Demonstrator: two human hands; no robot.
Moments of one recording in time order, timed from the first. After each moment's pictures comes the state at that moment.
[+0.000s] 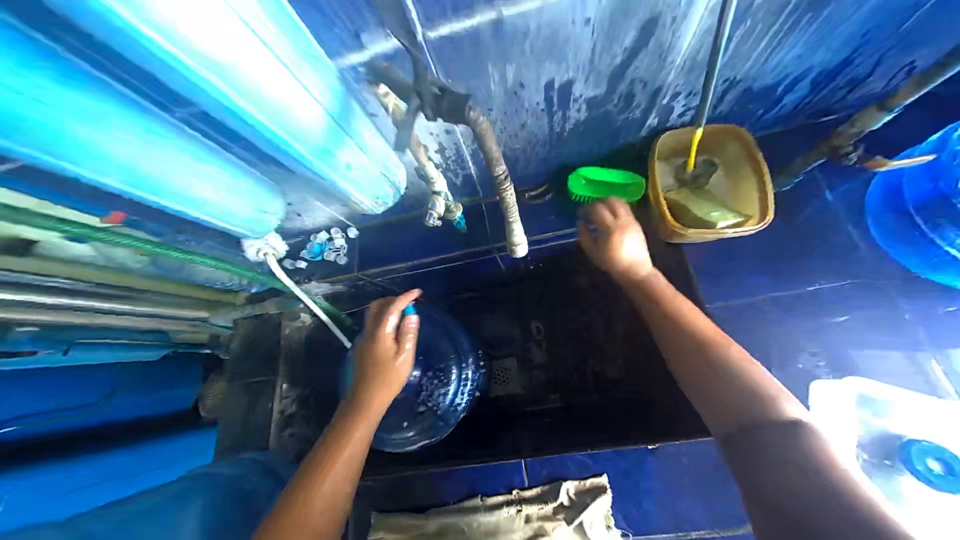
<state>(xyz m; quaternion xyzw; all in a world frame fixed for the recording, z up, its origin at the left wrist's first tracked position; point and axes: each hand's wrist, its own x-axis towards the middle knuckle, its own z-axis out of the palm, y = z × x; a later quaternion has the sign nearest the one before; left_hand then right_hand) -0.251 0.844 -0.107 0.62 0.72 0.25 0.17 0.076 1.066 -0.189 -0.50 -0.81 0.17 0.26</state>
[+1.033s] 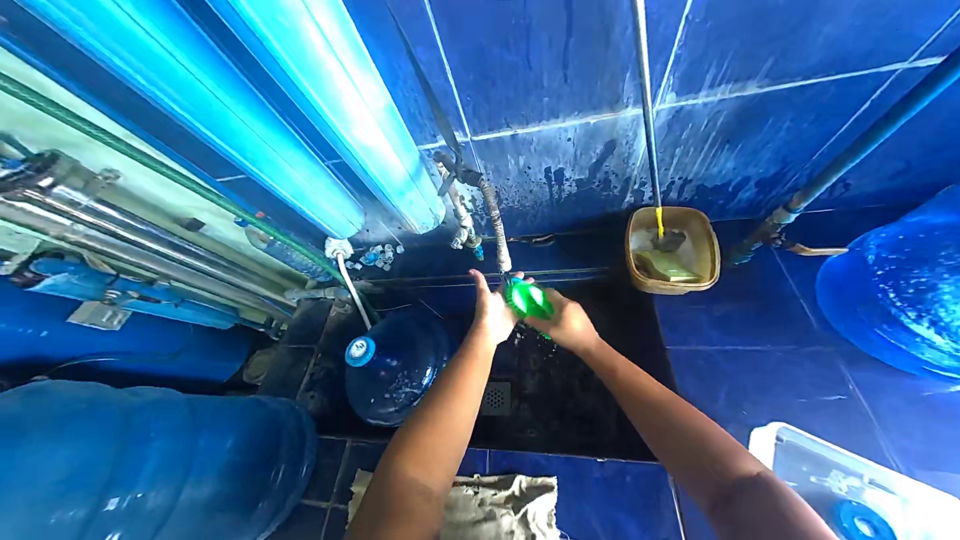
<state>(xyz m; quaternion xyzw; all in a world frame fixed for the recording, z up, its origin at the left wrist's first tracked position) -0.082 0.944 -0.134 0.18 0.53 0.57 0.60 0.073 0.981 -0.147 -0.44 -0.74 0.46 0.20</state>
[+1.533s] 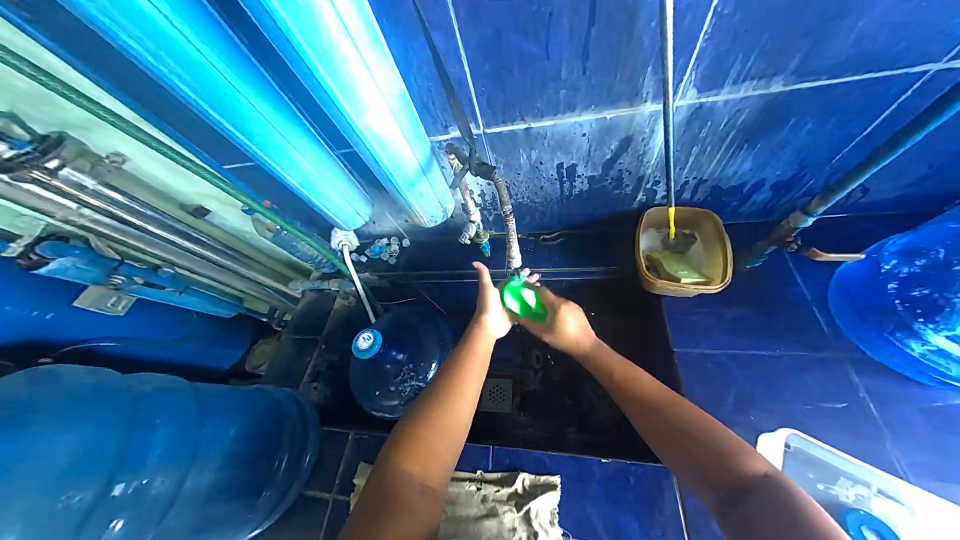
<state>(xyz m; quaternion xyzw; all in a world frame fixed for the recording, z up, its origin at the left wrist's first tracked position) -0.097 0.940 -0.131 0.21 0.54 0.55 0.60 0.061 0.973 -0.139 -0.41 -0.81 0.39 0.17</state>
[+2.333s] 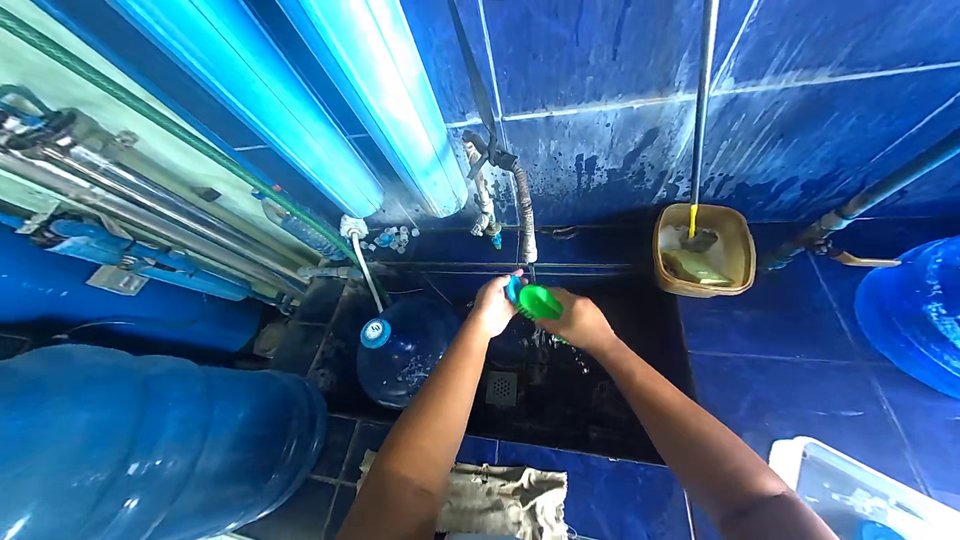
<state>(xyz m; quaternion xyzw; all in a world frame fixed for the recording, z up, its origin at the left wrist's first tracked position) -0.120 0.927 -0.127 0.17 0.58 0.56 0.56 0.062 0.970 -0.129 -0.44 -0.78 0.43 0.10</state>
